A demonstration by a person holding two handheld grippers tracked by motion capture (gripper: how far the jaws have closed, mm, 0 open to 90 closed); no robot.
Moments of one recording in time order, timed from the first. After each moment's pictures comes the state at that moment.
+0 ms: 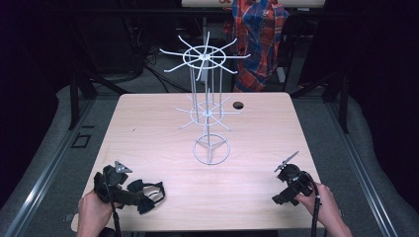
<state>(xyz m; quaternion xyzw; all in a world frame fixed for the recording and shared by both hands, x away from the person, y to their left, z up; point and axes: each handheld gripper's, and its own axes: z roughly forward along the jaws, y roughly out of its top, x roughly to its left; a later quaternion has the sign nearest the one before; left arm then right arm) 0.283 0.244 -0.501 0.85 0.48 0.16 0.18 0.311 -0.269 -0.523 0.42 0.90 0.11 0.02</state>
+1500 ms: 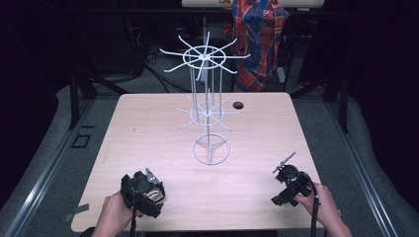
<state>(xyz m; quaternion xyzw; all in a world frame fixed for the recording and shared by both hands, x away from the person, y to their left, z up) 0.275 0.179 -0.511 0.91 0.38 0.12 0.13 0.312 -0.266 -0.525 0.41 0.91 0.10 0.02</state>
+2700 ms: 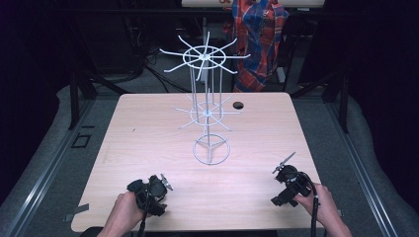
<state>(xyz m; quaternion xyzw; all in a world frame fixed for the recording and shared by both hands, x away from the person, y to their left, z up) 0.280 0.152 -0.532 0.94 0.32 0.09 0.08 0.312 -0.265 -0.526 0.41 0.91 0.10 0.02</state>
